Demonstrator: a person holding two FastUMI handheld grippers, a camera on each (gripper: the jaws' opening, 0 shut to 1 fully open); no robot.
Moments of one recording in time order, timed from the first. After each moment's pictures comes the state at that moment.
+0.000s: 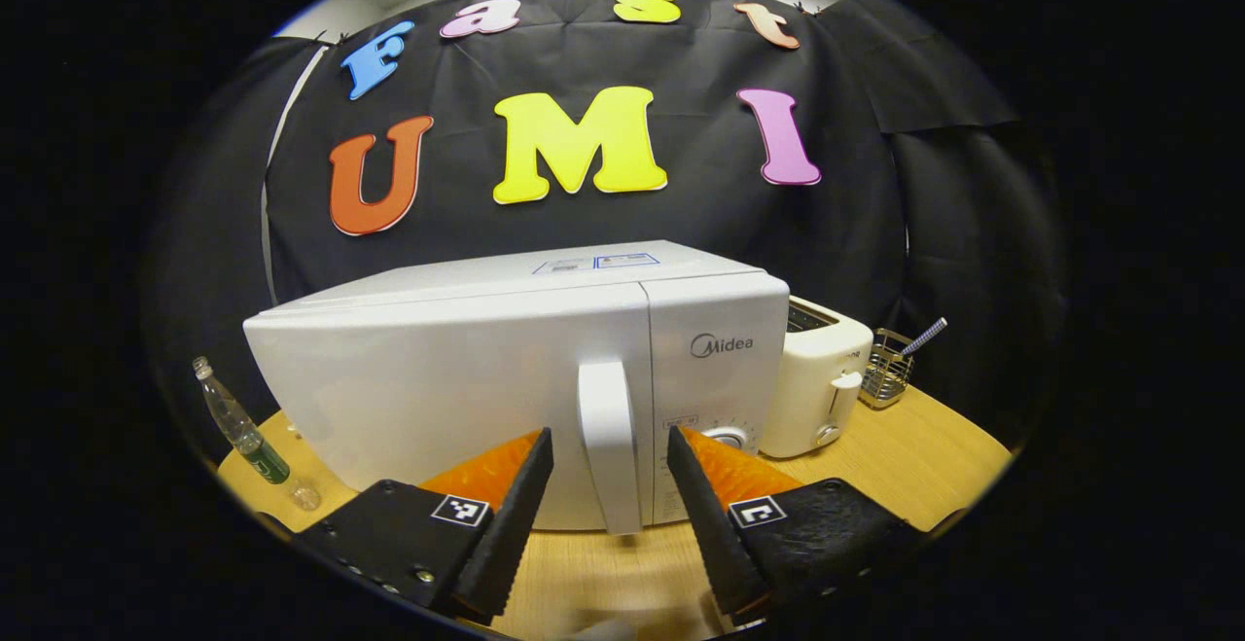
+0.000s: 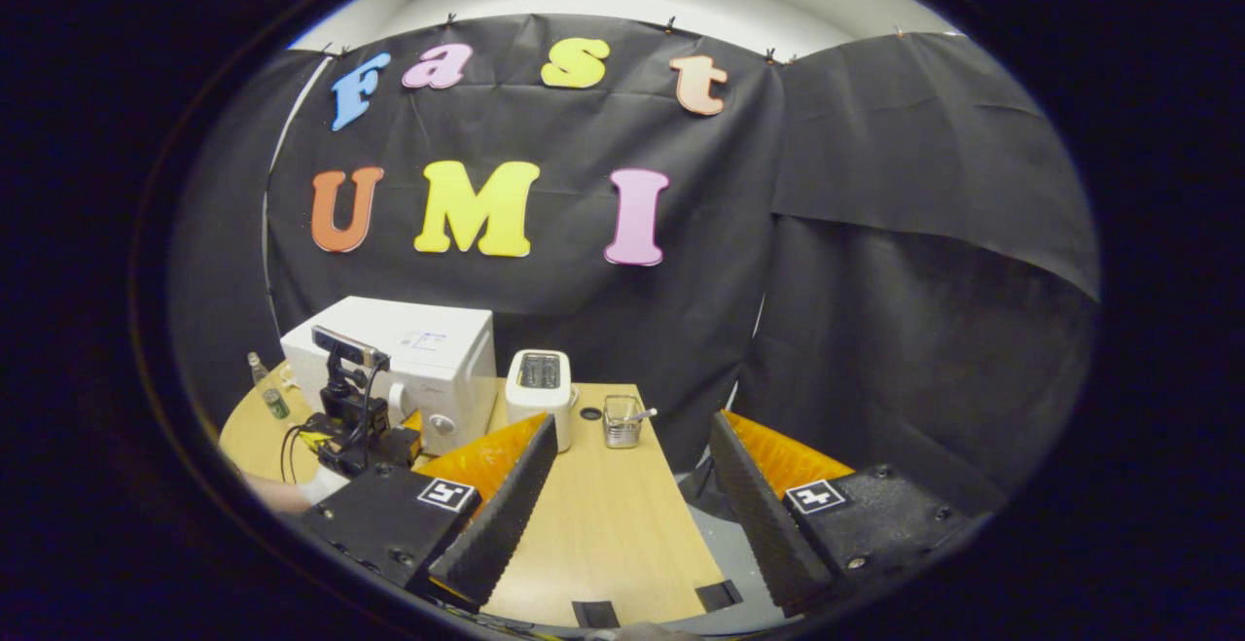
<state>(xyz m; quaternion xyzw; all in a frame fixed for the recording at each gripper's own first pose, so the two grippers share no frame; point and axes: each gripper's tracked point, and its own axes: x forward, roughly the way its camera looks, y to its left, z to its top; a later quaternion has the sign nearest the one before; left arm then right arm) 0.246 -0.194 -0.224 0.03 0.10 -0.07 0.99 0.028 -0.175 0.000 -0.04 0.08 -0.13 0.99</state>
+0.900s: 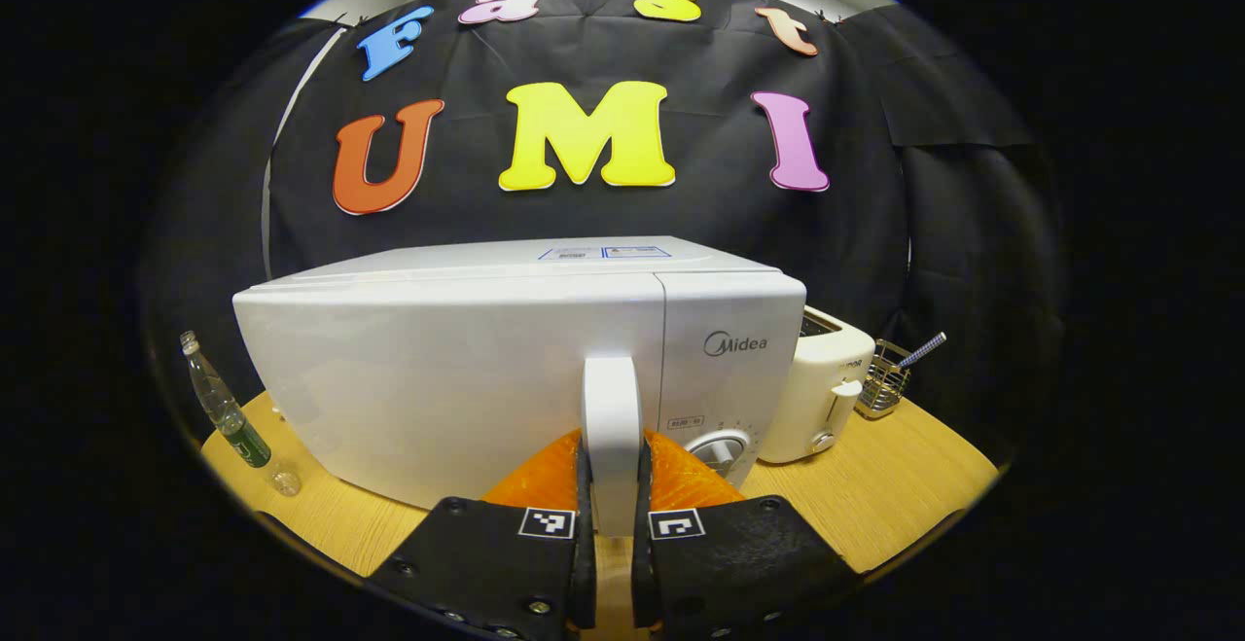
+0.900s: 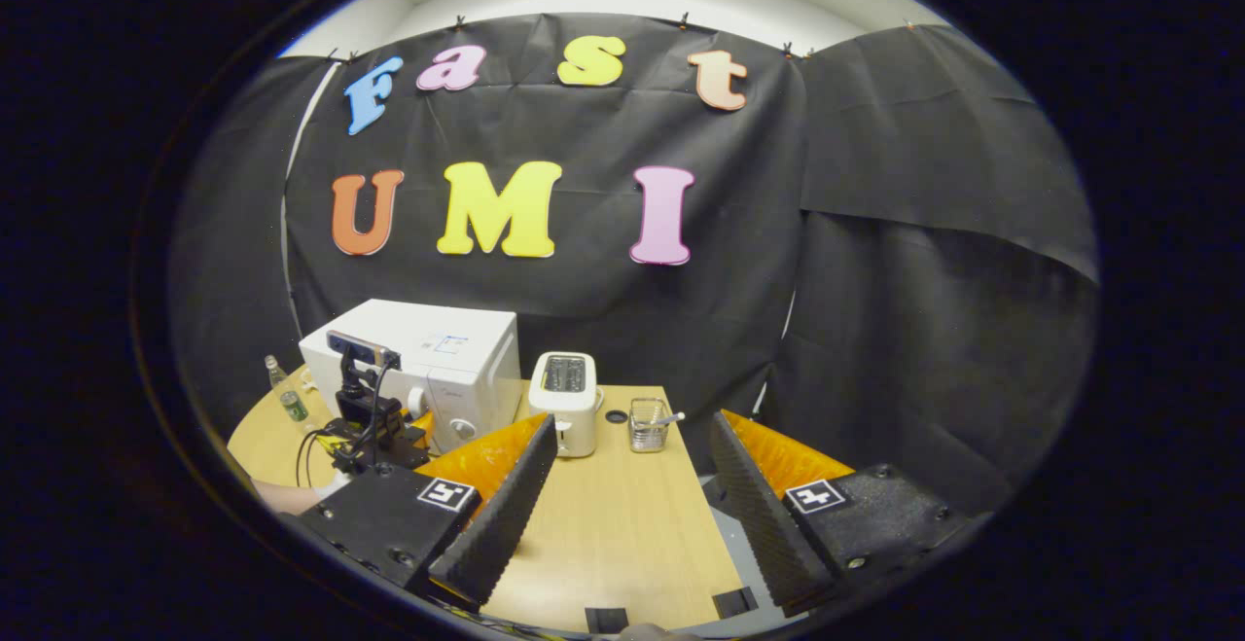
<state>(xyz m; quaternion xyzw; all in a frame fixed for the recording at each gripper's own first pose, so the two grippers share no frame) 0.249 -0.190 -0.229 0.00 0.11 -0.06 0.99 0.046 -0.160 0.000 -0.03 0.08 -0.08 0.99</state>
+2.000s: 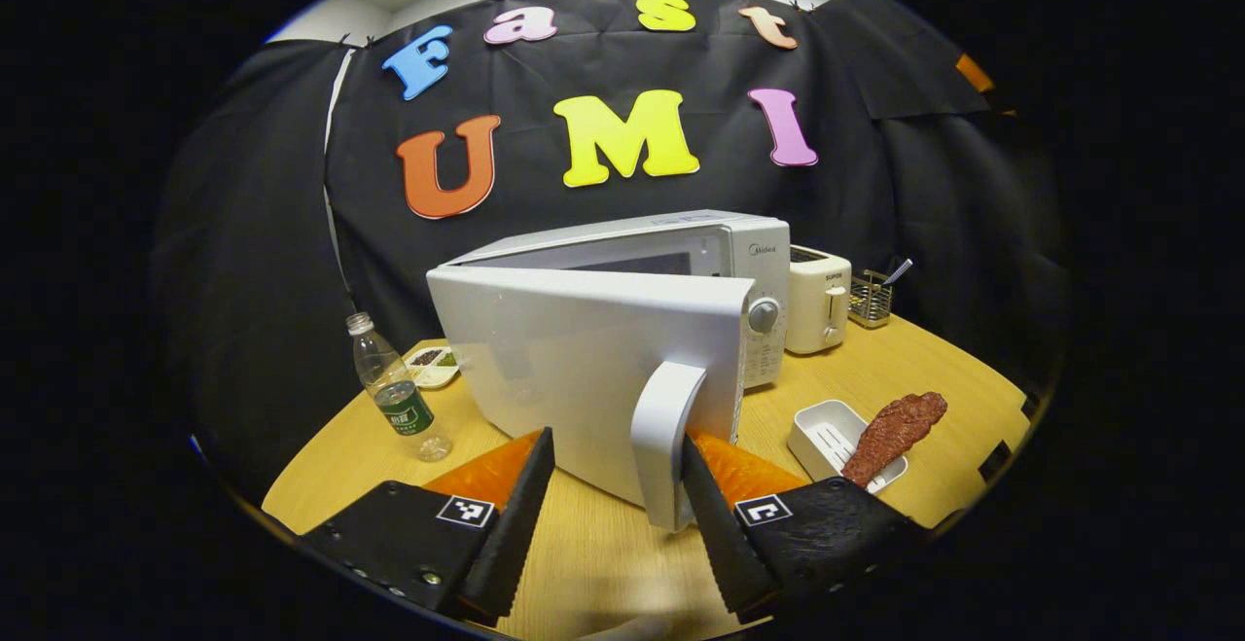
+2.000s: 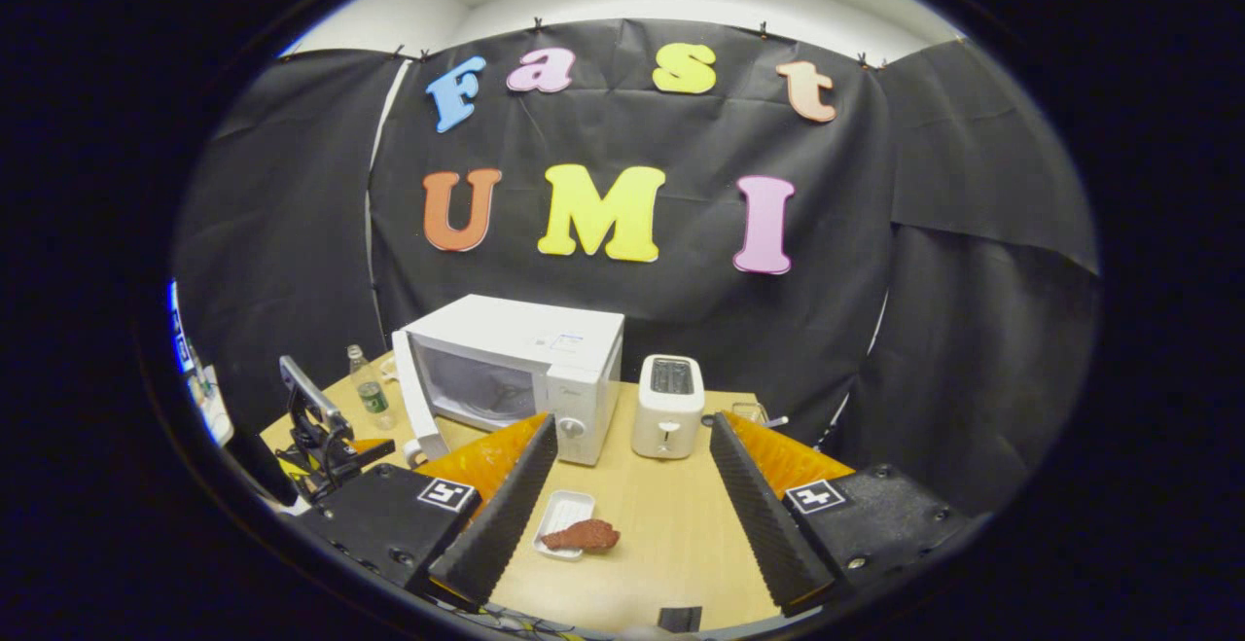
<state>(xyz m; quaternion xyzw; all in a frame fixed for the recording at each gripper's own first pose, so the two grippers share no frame) 0.071 -0.064 -0.234 0.06 0.13 -0.04 0.99 0.039 -0.040 -0.014 -0.04 0.07 0.04 1.00</state>
